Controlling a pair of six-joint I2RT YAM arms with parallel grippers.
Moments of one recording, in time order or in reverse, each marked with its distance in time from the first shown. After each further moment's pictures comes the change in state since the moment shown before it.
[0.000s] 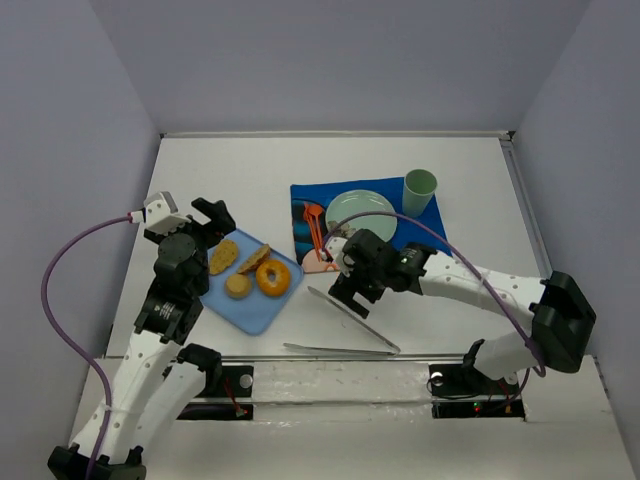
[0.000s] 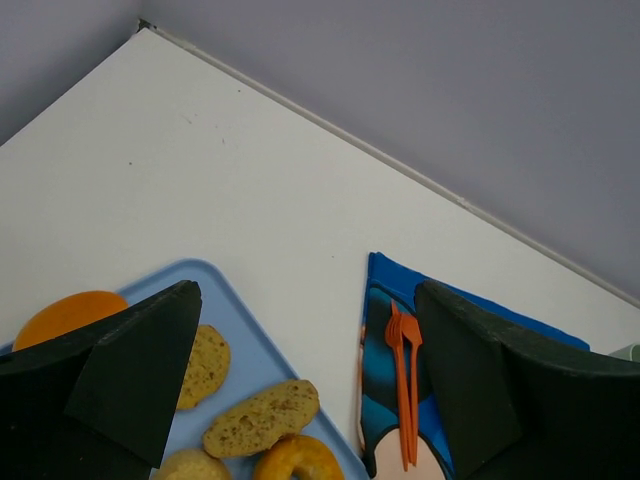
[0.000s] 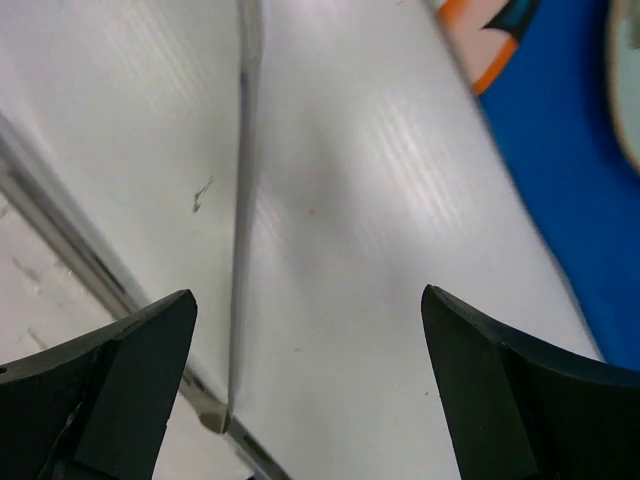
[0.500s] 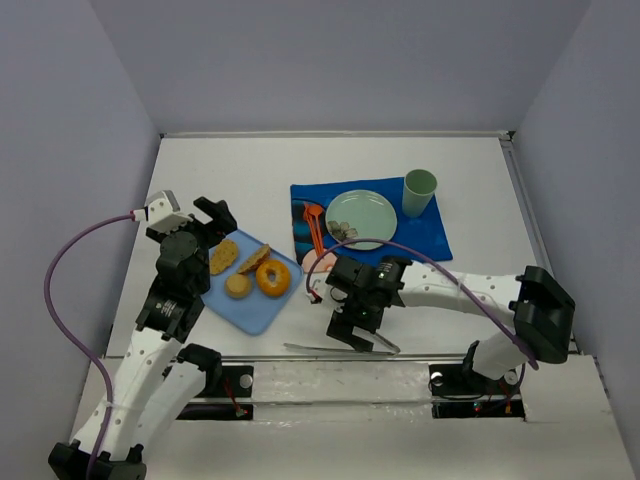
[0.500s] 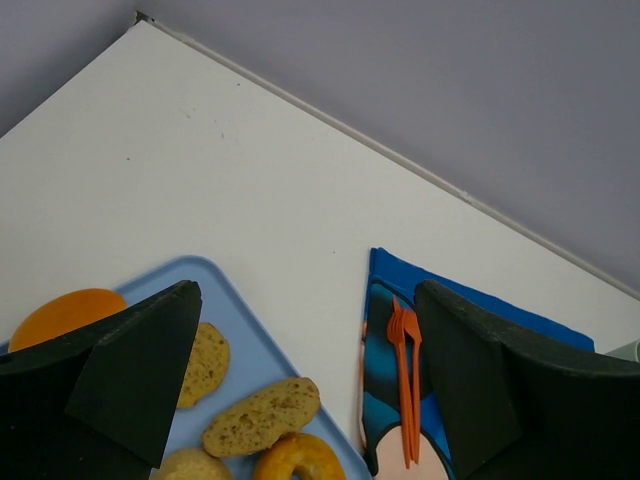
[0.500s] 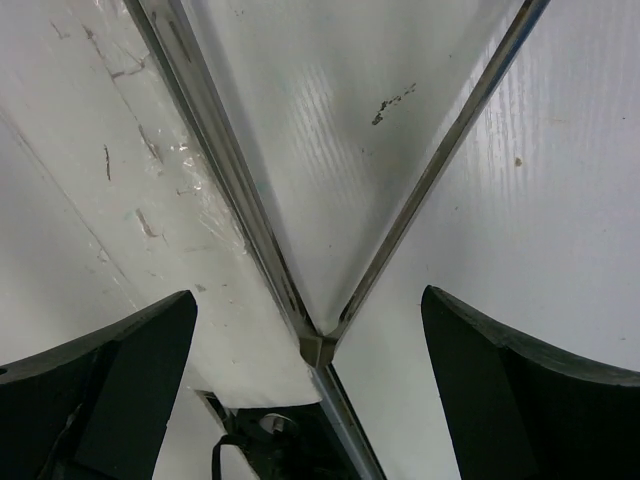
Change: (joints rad) left arm 0.000 0.011 -0.005 0.006 0.008 0.000; right arm 0.169 0.106 0.044 -0.247 -0.188 -0.027
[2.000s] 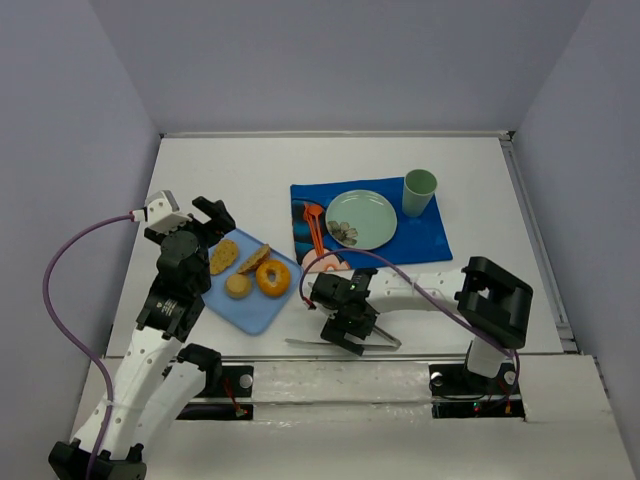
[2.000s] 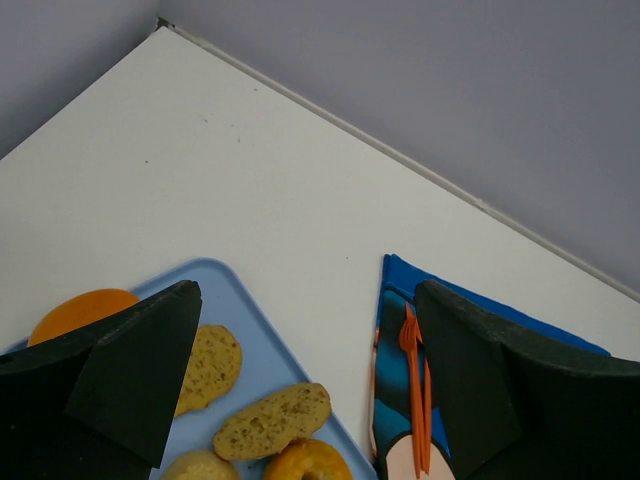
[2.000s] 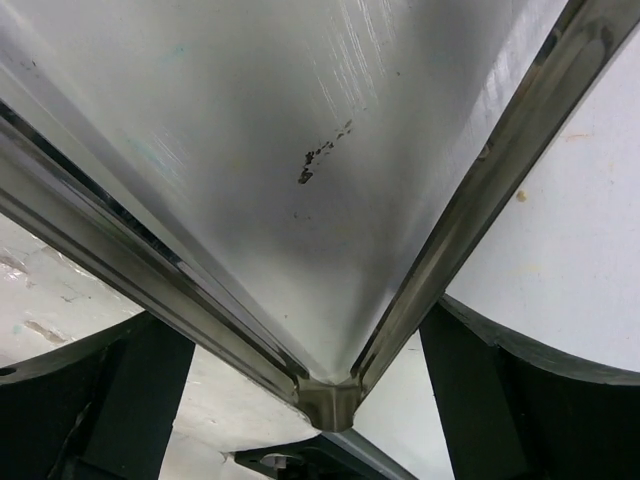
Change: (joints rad) left arm 0.000 0.007 0.000 0.001 -0.036 0.007; right arm 0.053 0.224 -0.010 0.074 0.214 0.147
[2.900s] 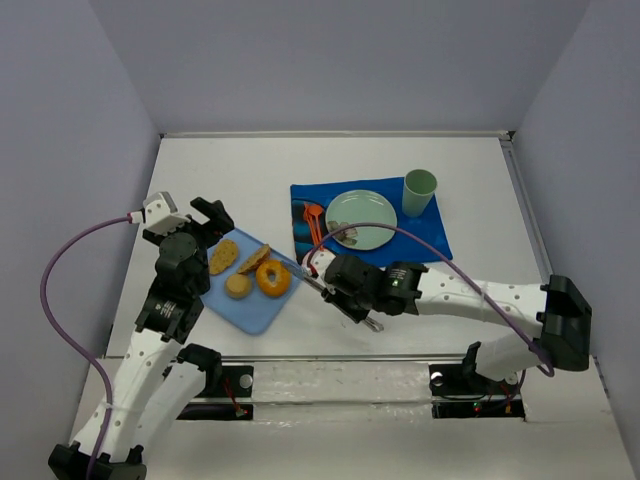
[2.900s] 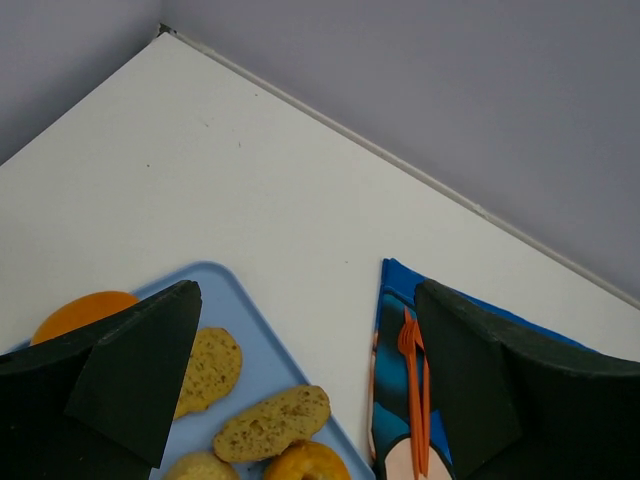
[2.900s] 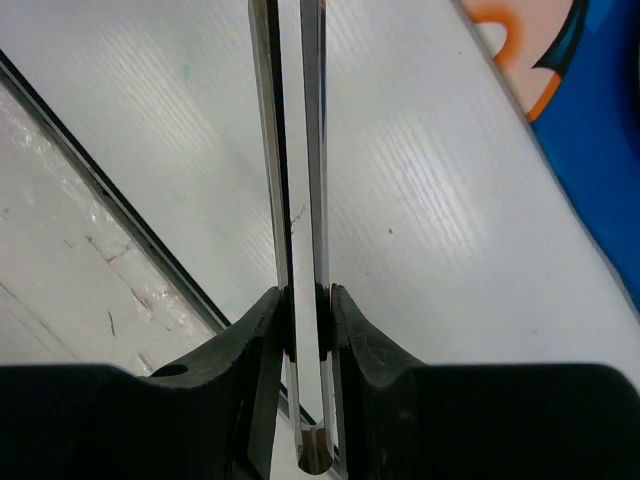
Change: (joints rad) left arm 0.000 -0.014 -0.002 0.000 -0.006 -0.001; right arm 0.017 -0.314 0.014 0.114 0.109 0.091
